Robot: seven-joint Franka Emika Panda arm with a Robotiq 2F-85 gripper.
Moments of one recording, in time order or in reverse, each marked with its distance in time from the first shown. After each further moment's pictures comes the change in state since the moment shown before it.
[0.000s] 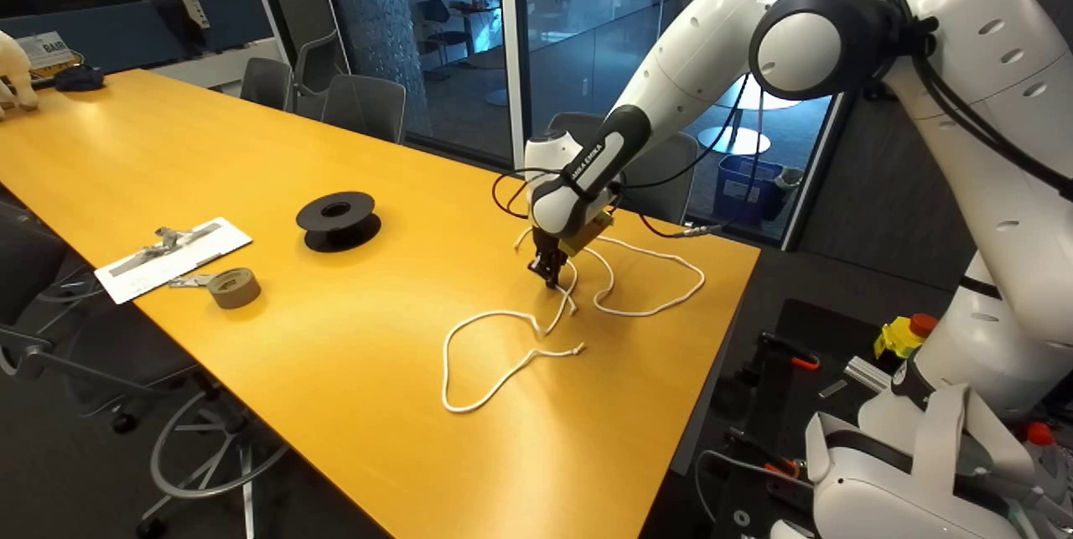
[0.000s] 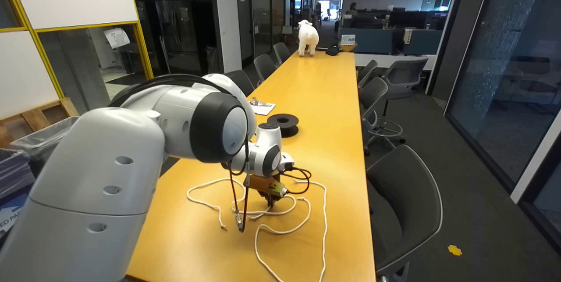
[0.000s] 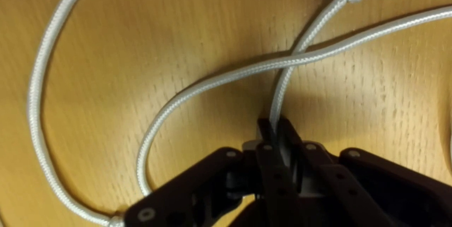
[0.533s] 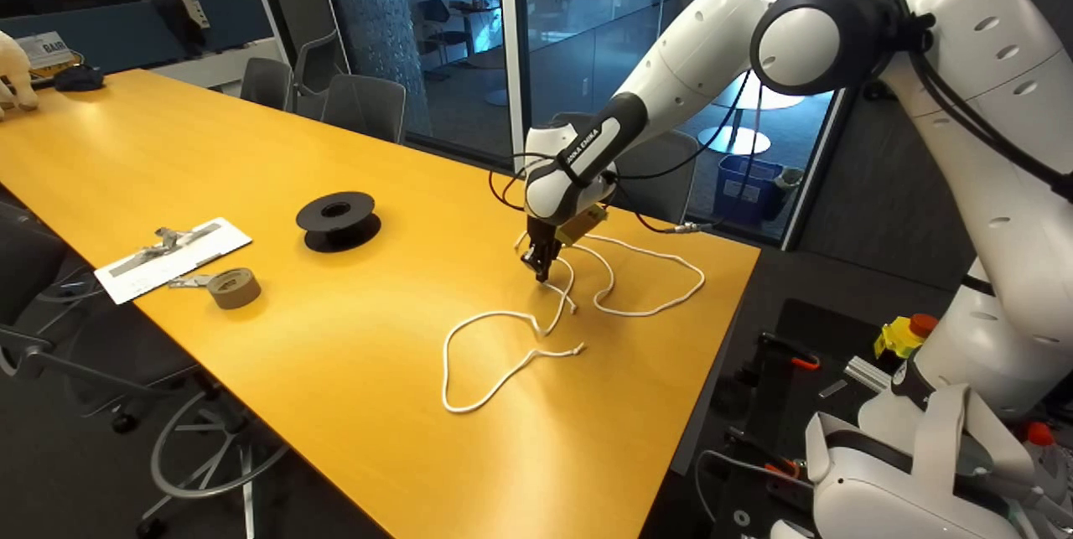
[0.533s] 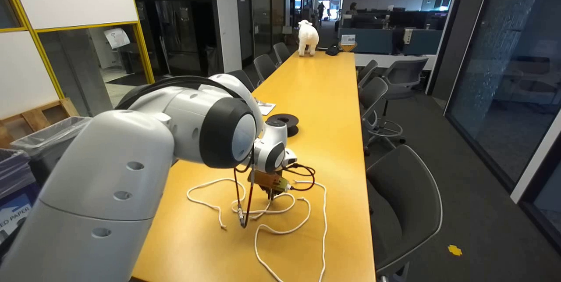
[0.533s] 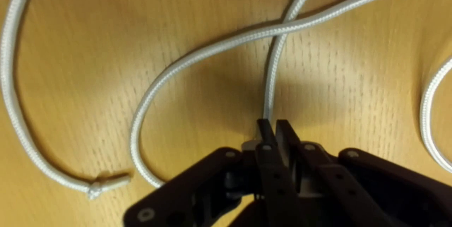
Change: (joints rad) arm -0.074 0.011 0.072 0.052 0.069 -0.008 -0.123
